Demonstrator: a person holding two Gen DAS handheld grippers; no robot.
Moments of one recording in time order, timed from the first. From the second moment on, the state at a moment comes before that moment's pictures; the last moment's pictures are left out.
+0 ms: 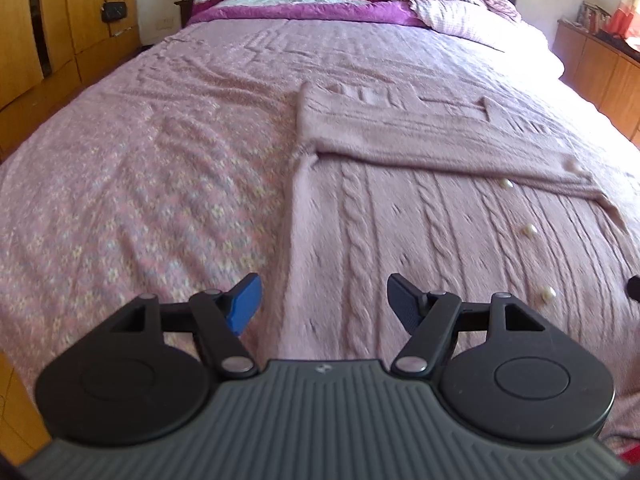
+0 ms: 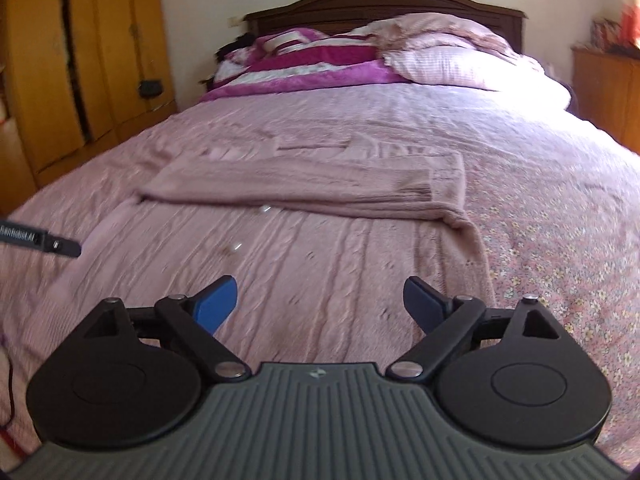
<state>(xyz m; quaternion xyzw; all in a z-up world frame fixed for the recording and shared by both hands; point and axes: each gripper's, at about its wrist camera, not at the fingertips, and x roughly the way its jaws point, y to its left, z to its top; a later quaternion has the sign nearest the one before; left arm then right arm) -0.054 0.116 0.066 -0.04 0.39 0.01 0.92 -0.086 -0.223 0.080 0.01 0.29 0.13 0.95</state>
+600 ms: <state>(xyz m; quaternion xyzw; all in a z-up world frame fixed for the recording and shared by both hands) -0.088 0.061 0.032 0.06 0.43 -0.08 0.90 -0.135 -0.173 0.037 -0.23 0.33 0.21 0.89</state>
